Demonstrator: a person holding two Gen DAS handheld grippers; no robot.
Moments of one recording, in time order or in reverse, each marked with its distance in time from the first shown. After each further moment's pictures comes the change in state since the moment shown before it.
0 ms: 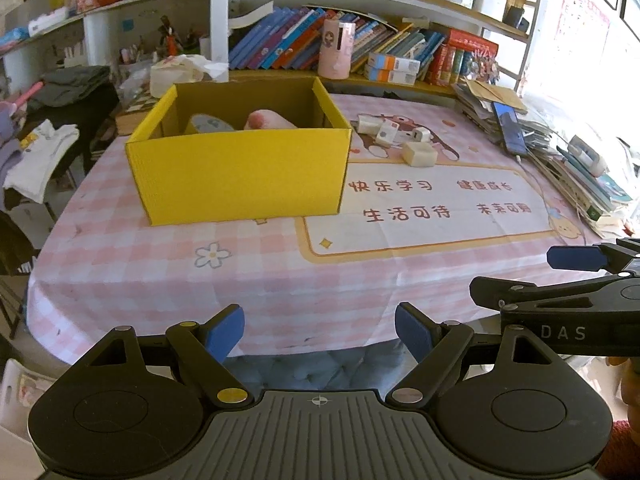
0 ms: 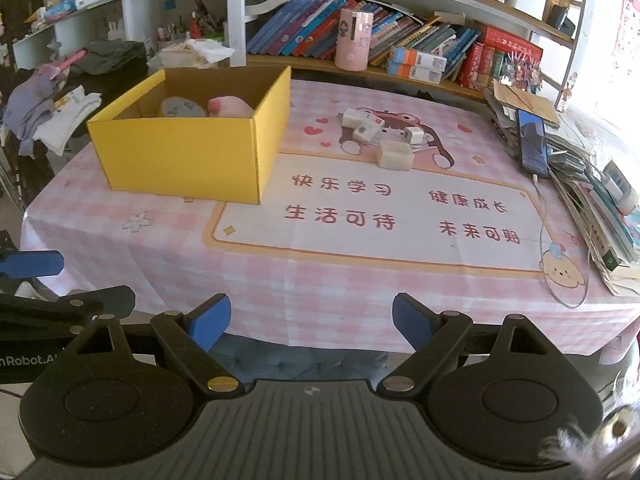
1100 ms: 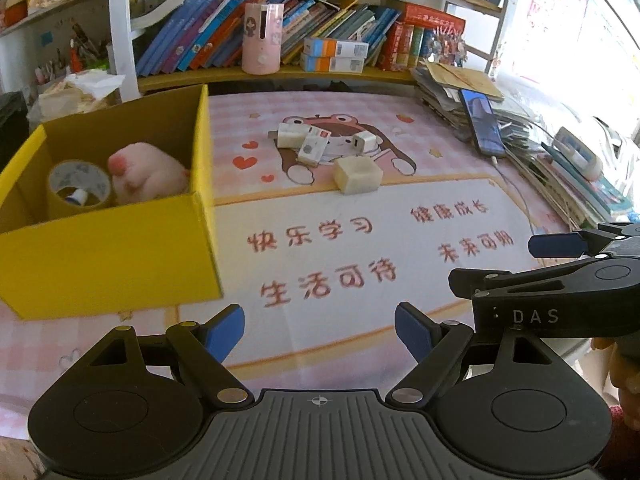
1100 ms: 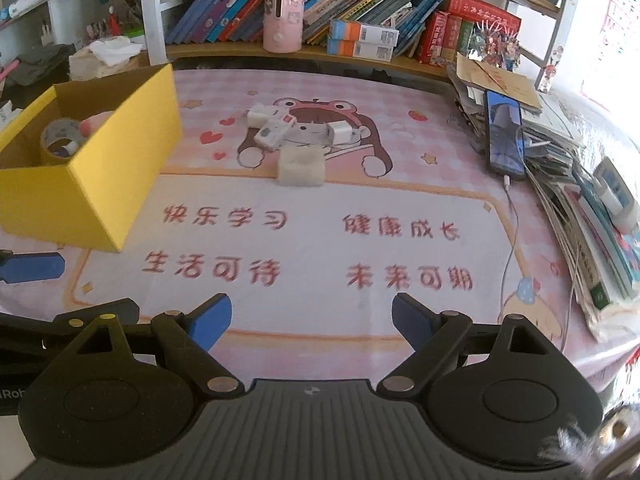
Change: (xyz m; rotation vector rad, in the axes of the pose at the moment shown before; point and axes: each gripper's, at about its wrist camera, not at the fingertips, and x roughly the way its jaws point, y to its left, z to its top) left arm 0.123 -0.087 0.088 0.058 0.045 -0.079; right arm 0.098 -0.123 0.071 0.030 0.073 -0.050
